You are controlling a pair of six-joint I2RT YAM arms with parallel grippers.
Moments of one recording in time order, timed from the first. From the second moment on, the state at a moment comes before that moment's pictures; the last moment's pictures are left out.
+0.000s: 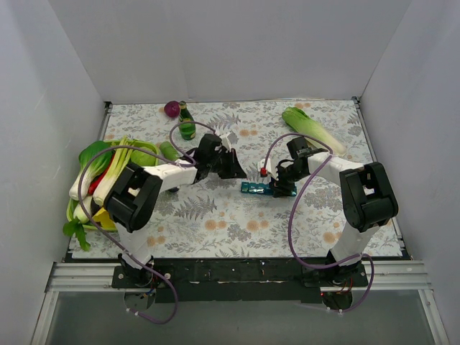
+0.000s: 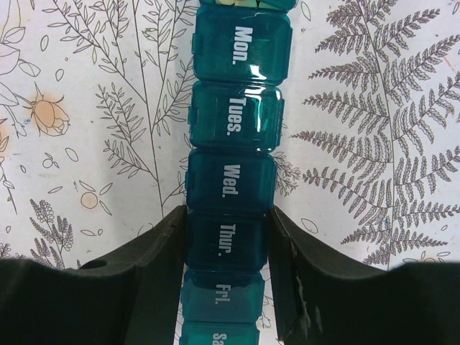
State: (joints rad) left arm -0.59 1.88 1.09 0.12 0.46 -0.62; right arm 0.34 1.75 1.02 -0.55 -0.63 -1.17
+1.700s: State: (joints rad) left arm -0.64 1.87 1.23 -0.13 0.40 -0.57; right arm 0.35 1.76 1.02 -0.53 -0.62 -1.14
